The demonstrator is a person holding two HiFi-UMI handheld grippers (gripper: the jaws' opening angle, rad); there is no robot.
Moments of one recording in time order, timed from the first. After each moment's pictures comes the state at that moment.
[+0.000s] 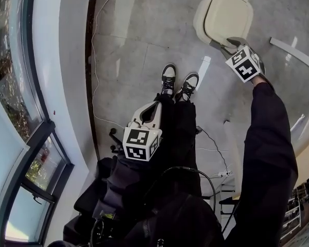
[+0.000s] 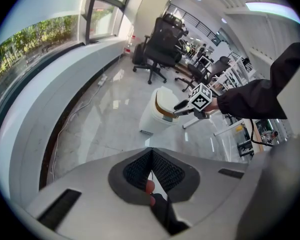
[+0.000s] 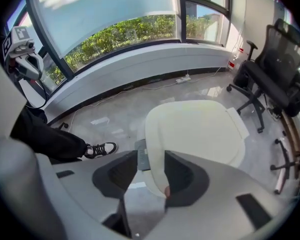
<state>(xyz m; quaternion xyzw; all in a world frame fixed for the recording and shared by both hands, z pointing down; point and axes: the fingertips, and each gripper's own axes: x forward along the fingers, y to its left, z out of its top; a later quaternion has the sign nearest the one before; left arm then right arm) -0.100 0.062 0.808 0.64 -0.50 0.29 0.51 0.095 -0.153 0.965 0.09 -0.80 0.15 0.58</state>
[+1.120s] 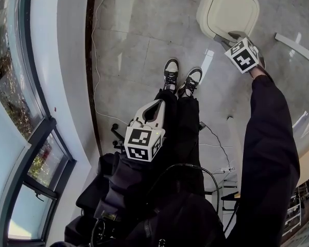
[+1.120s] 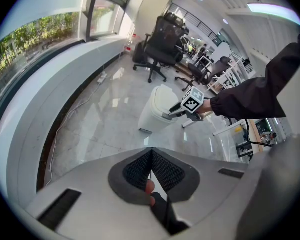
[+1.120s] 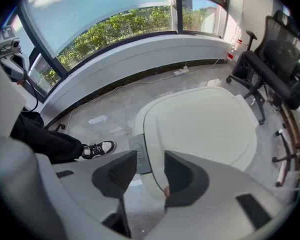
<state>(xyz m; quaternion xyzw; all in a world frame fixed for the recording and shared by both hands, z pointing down) -0.096 0.068 0.818 0.64 -0.49 0.28 0.52 0.091 -0.149 1.009 0.10 -0.78 0.17 0.60</state>
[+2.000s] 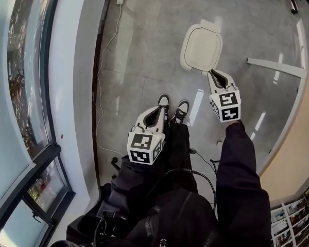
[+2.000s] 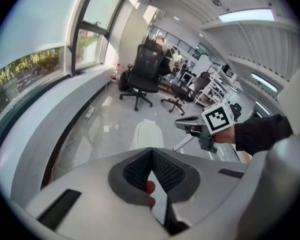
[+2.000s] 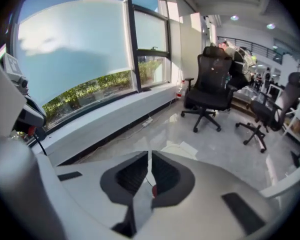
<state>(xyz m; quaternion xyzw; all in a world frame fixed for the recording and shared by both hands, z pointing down) -0.071 -0.036 0.685 0.72 -0.51 0.22 0.41 0.088 -0.174 0.752 0.36 -0.83 0.19 0.37</state>
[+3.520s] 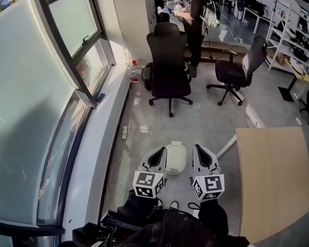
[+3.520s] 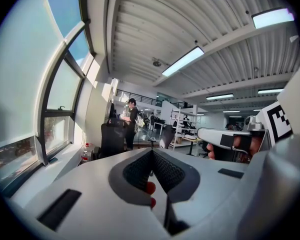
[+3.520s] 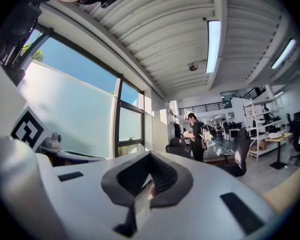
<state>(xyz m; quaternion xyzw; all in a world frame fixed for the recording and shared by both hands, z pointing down) 0.025 -0.071 0.220 0.86 -0.50 0.02 0.10 0.144 -0.058 0.186 0.56 -0.83 0.01 0.00</state>
